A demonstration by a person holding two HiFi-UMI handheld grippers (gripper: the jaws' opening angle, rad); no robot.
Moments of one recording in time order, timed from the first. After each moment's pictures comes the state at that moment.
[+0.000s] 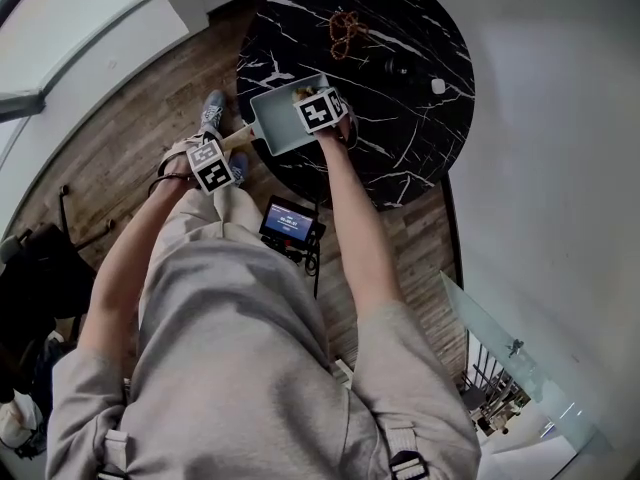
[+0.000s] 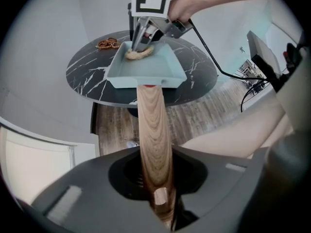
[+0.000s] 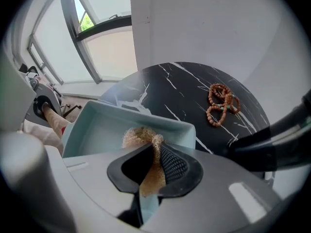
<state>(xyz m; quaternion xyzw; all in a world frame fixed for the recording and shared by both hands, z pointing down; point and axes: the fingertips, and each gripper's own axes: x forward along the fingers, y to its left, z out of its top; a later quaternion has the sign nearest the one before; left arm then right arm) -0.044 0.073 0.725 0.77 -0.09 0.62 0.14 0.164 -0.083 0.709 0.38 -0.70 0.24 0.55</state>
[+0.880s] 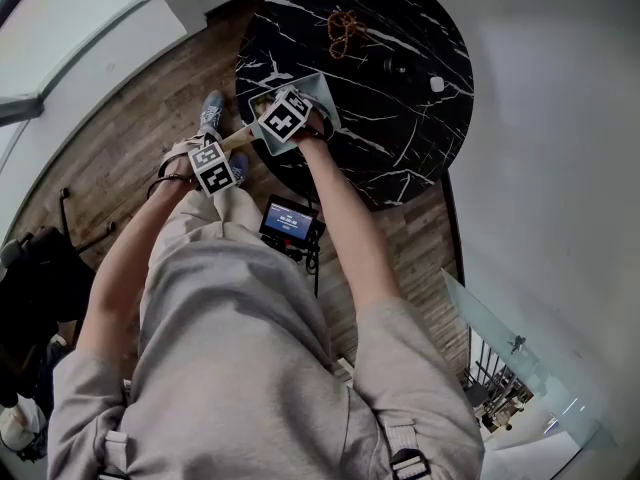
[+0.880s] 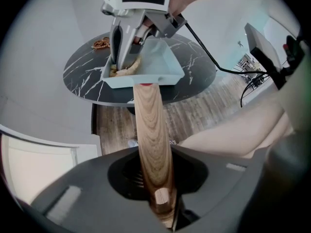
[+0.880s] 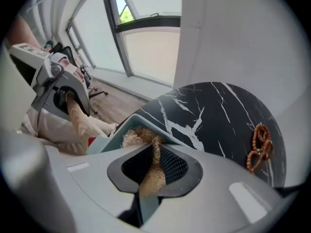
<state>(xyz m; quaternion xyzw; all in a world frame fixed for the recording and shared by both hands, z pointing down) -0.047 0.076 0.727 0.76 -0.08 0.63 0.12 0.061 -0.056 0.711 0.22 -0.77 0.17 0.57</state>
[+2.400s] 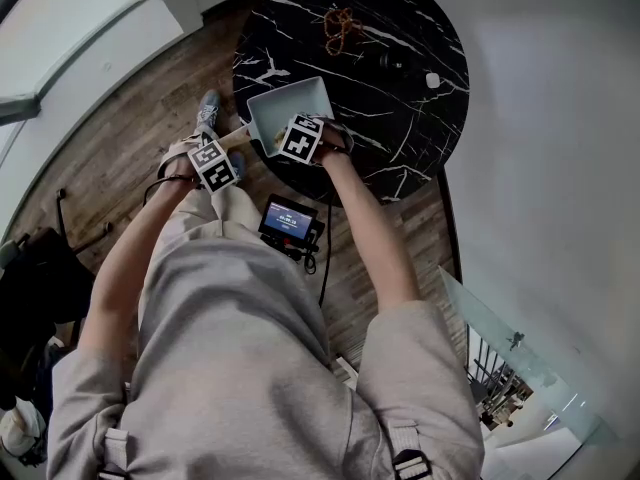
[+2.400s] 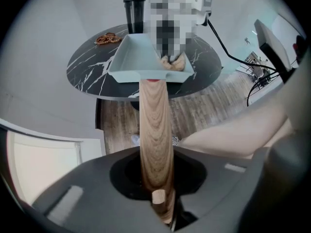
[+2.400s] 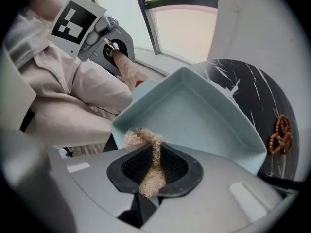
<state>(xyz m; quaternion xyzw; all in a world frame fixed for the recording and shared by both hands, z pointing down) -0.053 0.076 0.733 0.74 -0.10 0.65 0.12 0.116 0.044 0.720 0.04 -0.74 0.16 0.66</state>
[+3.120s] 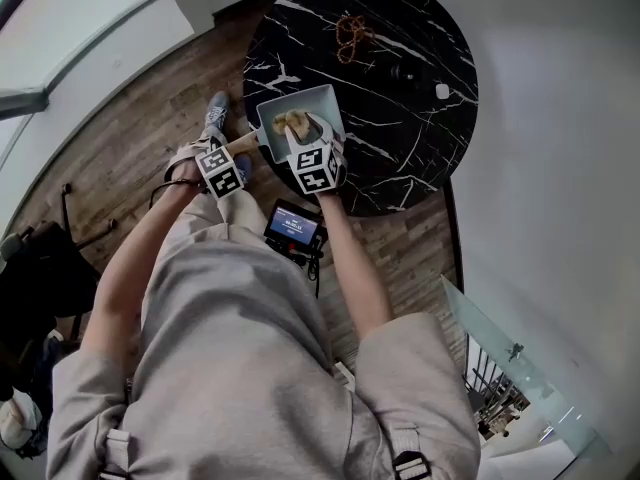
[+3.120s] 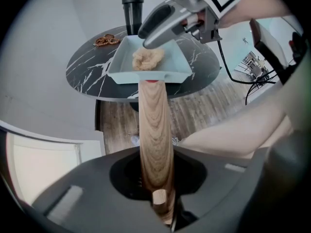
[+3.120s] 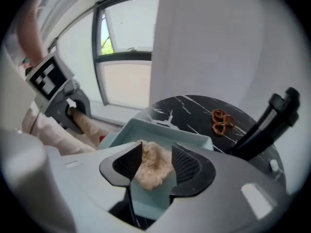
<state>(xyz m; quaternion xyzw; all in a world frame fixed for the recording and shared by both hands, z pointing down) -0.052 0.078 0.731 0.75 -0.10 0.65 0.12 0.112 -0.016 0.666 0.41 -0.79 0.15 0.42</state>
